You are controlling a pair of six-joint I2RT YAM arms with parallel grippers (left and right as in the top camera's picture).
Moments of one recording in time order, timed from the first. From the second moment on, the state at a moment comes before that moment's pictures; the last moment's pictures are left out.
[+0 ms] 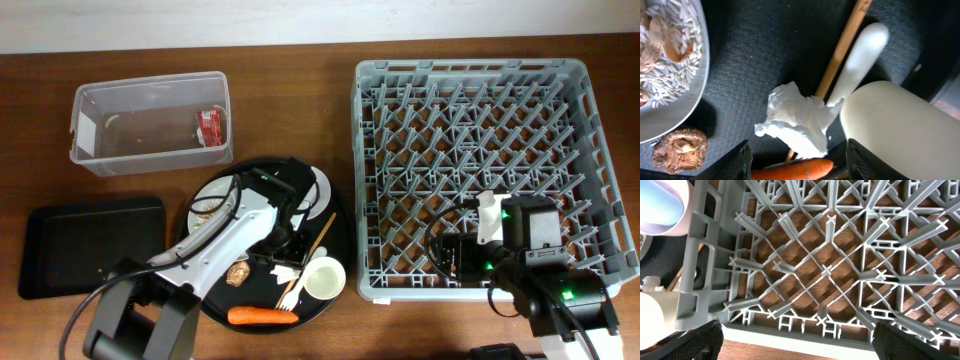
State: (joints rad) left arm -0.55 1.71 1.13 -1.09 0.14 -0.27; right arm 0.09 0.84 0.85 -1.04 -0.13 0.11
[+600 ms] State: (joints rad) left arm -0.57 1.71 1.08 -1.06 0.14 -0.28; right arm 0.09 0.84 0.85 -1.04 -0.13 0.11
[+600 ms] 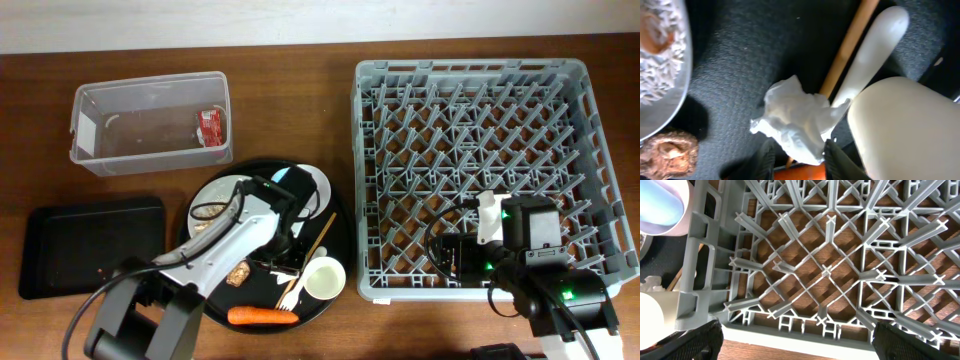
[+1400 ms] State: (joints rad) left arm -0.60 1.71 1.08 -1.08 0.14 -0.28; right arm 0.09 0.84 0.85 -1.04 -0.13 0.11
